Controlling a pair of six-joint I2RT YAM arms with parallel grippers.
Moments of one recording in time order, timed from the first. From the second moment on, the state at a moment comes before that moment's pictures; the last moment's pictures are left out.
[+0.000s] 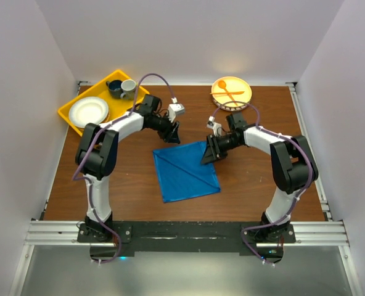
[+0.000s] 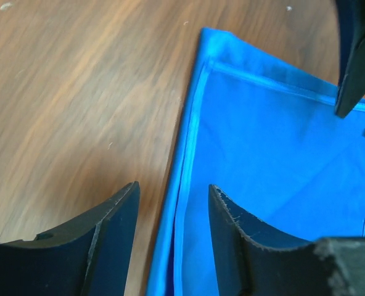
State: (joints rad) left arm -0.35 2.01 1.41 -0.38 0.75 0.38; right arm 0.32 1.82 1.06 -0.48 -0.88 0.06
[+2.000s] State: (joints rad) left arm -0.52 2.11 1.41 -0.17 0.85 0.48; right arm 0.22 2.25 1.48 -0.65 -1.11 -0.19
